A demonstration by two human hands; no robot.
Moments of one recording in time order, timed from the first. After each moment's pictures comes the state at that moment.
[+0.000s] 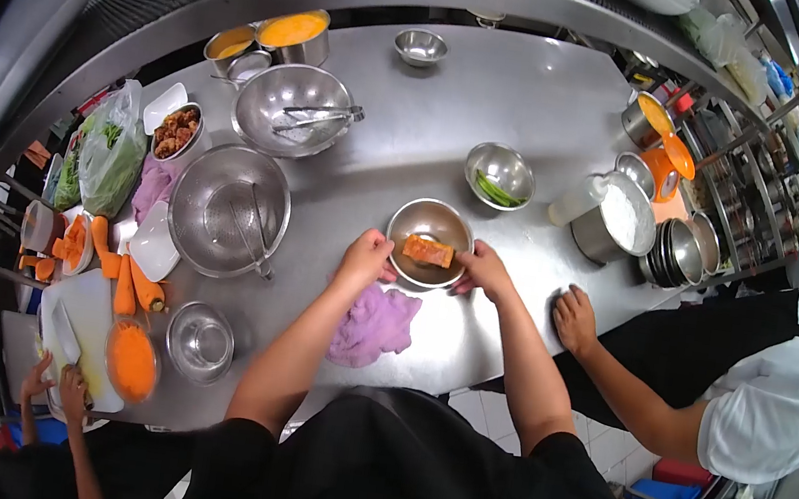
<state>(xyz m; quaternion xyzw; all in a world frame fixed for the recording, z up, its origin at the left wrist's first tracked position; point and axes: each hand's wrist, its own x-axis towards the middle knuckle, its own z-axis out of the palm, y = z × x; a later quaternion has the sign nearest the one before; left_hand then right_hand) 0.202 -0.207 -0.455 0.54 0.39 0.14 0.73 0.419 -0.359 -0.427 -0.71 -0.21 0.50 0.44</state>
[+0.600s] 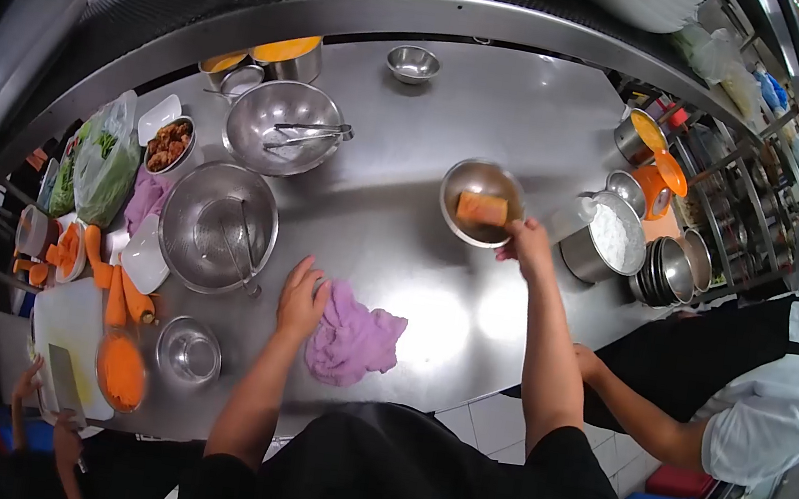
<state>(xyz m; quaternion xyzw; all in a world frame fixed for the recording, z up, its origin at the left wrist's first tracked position) 0.107 -0.213 -0.485 0.83 0.39 0.32 0.25 0.521 -0.342 -0.378 -0.70 -0.18 0.36 0.59</state>
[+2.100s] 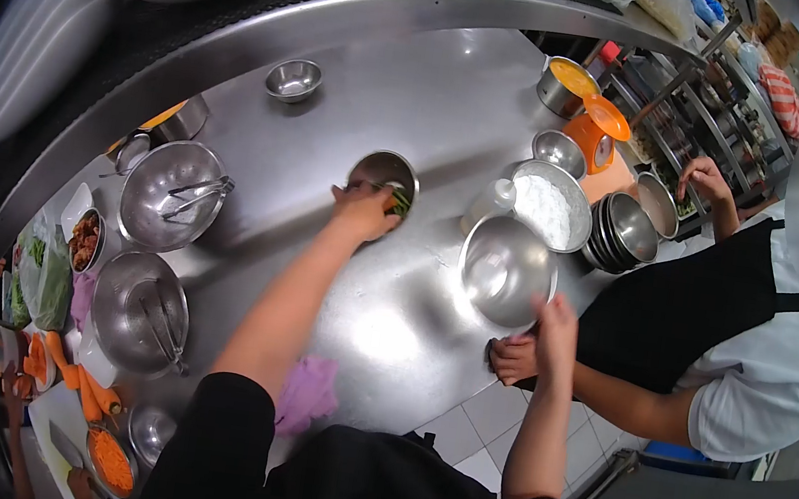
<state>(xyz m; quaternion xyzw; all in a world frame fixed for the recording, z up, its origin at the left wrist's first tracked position) 0.476 -0.168 -0.391 0.96 0.25 -0.08 0.12 0.523 -0.536 -0.327 -0.71 -0.06 0.20 0.67</state>
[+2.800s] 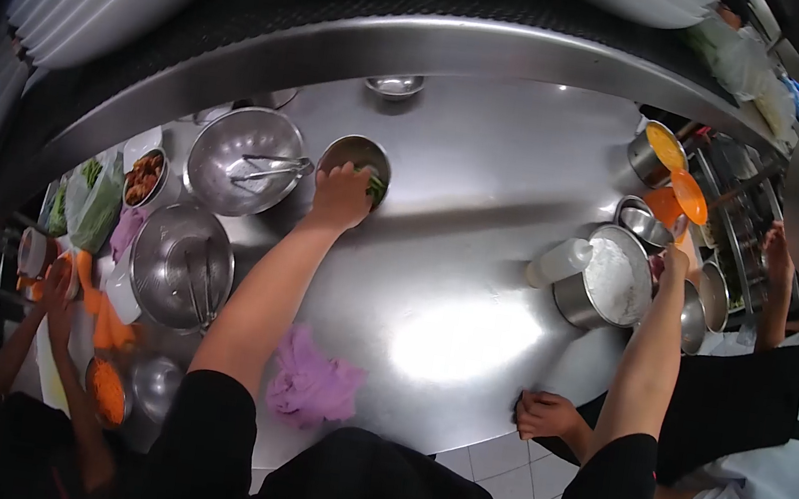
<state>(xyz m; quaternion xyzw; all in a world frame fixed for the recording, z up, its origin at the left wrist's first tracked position) 0.365 -0.059 -0.396 0.92 0.38 0.07 0.03 0.921 -0.472 -0.373 -0.81 0.07 0.08 0.58</state>
